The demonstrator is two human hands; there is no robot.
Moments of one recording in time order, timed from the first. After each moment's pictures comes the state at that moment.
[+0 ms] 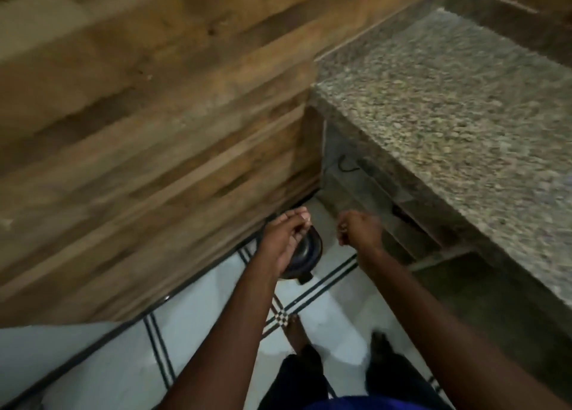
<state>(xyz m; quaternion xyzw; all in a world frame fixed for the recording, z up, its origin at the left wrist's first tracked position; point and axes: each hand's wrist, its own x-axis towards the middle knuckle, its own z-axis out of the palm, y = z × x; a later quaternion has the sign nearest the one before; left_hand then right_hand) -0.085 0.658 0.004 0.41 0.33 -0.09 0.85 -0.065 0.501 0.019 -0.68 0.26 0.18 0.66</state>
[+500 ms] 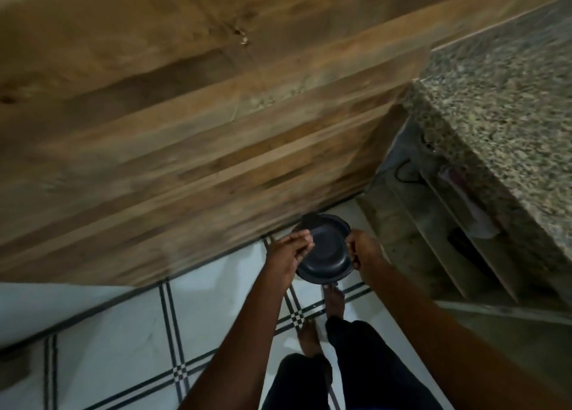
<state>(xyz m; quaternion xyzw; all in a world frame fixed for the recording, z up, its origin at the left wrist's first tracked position) -0.077 0.795 -0.096 0.37 0.44 -0.04 0.82 -0.001 0.635 -0.121 -0.70 0.31 0.34 0.54</state>
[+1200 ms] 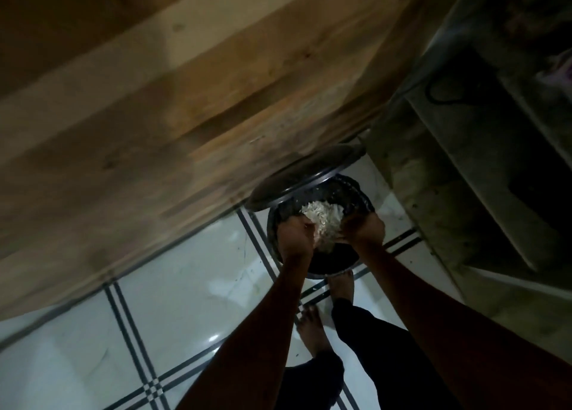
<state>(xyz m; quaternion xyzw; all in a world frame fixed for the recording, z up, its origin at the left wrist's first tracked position) 0.013 0.784 -0.466 0.81 0.35 -0.18 0.43 0.064 0.649 -0.454 -0.87 0.24 0.30 0.30</state>
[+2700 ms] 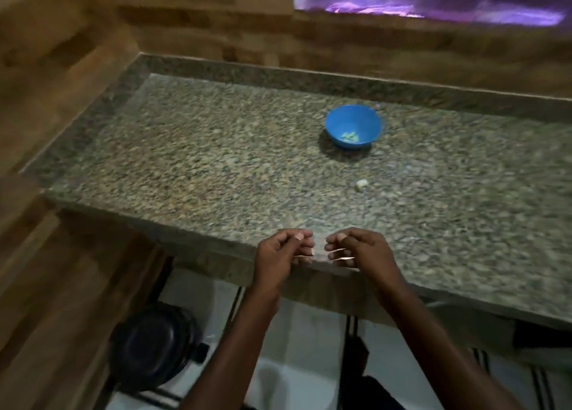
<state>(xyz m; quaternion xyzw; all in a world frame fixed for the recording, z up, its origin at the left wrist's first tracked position) -0.142 0.238 0.067 0.65 -0.01 -0.31 0.70 -0.226 0.092 0.076 -0.61 0.36 -0.05 0.71</state>
